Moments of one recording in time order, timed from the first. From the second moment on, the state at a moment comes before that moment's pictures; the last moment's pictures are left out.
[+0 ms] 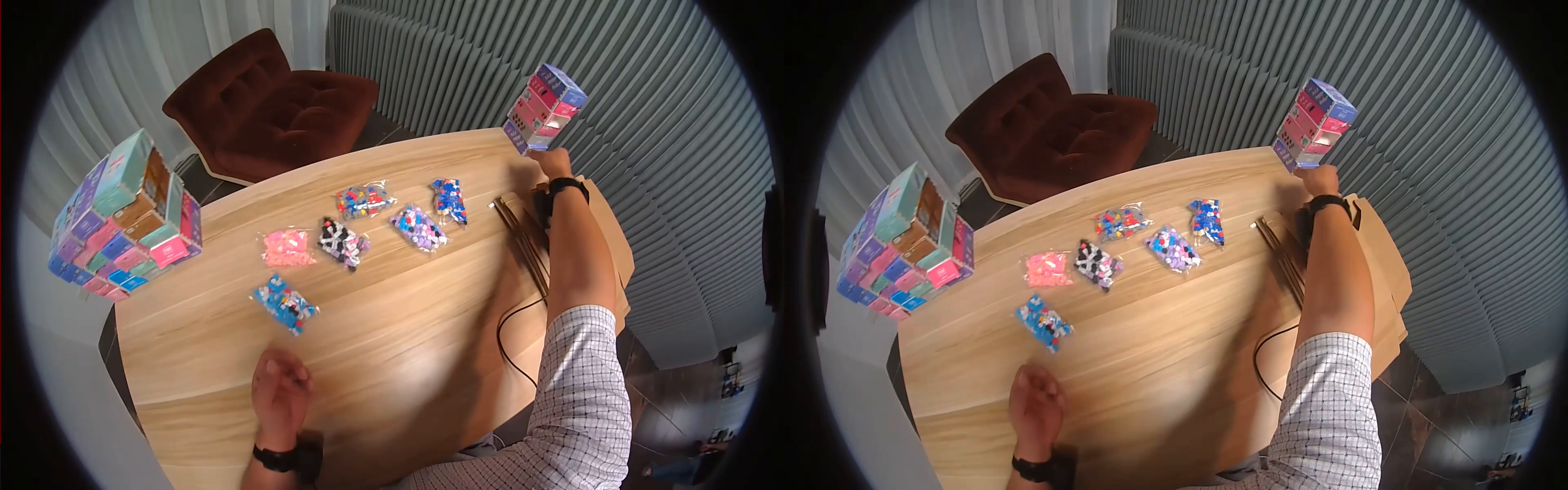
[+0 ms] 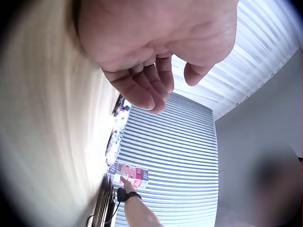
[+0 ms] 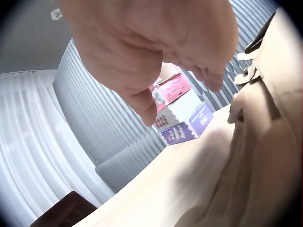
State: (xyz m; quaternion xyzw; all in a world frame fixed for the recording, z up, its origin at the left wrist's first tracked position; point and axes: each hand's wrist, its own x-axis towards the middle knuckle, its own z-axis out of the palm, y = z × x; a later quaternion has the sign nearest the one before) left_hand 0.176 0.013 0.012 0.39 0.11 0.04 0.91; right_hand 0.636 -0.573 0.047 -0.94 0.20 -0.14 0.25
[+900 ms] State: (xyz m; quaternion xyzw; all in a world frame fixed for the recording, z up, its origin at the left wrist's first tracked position) left_hand 0.169 0.012 0.010 0.42 0.08 0.06 0.90; right_hand 0.662 -0.568 0.040 -0.99 -0.04 -0.06 0.08
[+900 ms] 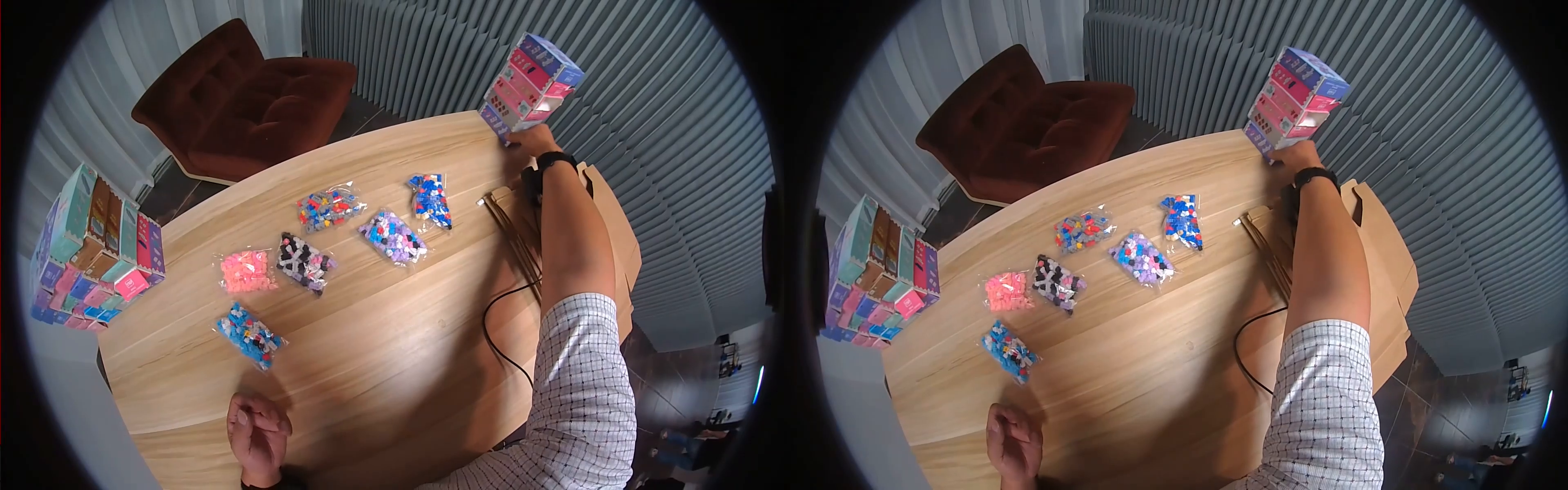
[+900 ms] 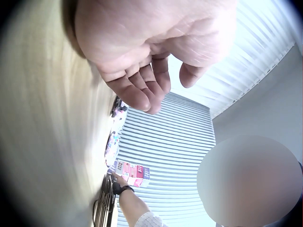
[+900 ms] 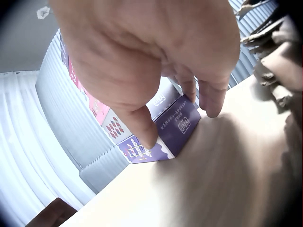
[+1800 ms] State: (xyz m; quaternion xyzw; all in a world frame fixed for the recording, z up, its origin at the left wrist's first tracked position) left_hand 0.178 0.008 0.019 0.44 0.06 0.02 0.89; right_hand 0.563 -0.449 0.063 -0.93 -0.06 -0.05 0.36
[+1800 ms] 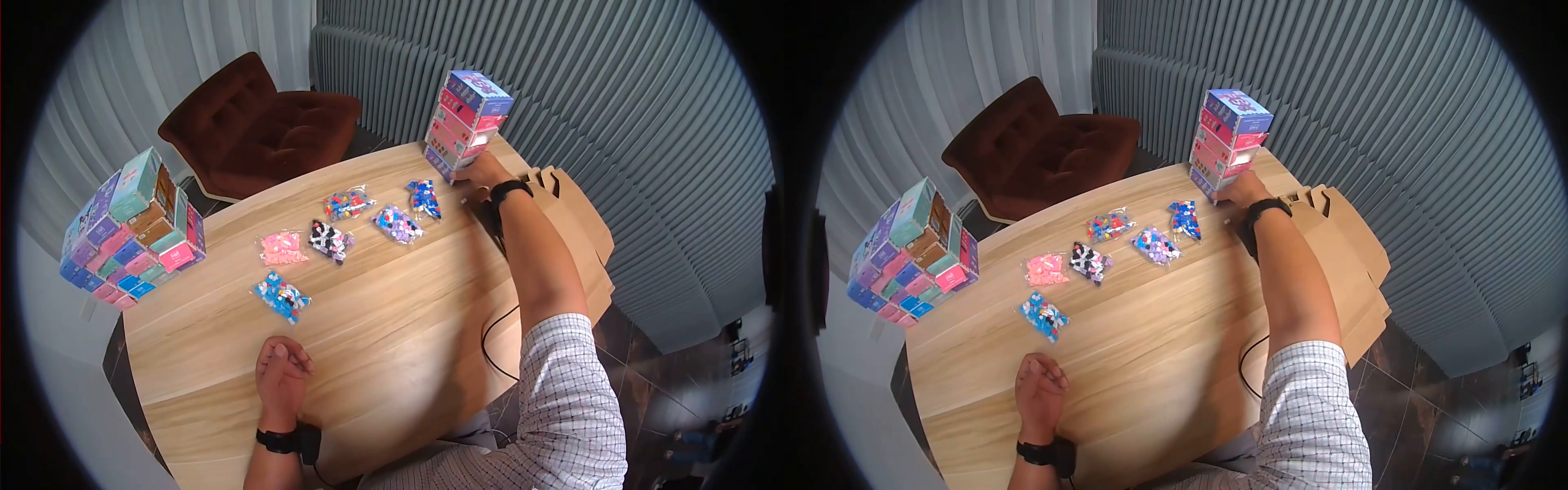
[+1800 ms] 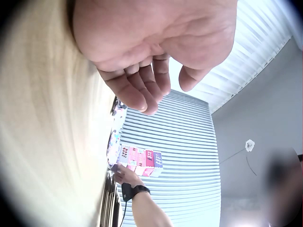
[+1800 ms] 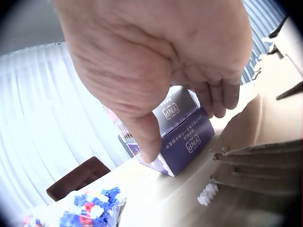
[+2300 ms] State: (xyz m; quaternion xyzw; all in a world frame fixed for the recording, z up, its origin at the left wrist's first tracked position) left_hand 0.179 0.006 0.020 0.45 0.05 0.02 0.89; right_hand 0.545 -0.417 0.220 -0.93 0.04 -0.22 0.28
